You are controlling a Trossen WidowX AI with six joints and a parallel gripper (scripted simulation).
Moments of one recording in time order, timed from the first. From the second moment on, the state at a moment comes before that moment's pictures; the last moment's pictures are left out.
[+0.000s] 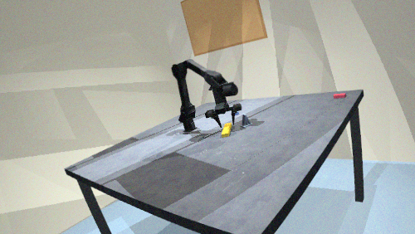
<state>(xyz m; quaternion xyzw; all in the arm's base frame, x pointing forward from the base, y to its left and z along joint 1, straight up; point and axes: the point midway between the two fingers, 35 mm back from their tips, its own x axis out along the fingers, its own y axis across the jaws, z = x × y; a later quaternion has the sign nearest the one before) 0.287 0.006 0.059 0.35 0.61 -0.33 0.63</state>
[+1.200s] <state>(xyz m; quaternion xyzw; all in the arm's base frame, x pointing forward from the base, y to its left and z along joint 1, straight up) 0.285 0.006 0.049 0.35 0.61 -0.34 0.63</state>
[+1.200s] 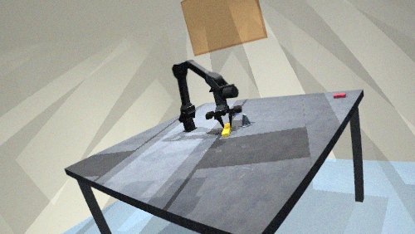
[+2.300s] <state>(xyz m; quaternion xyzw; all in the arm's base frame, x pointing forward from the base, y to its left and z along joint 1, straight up) 0.288 0.006 0.126 0.35 0.61 -0.34 0.62</state>
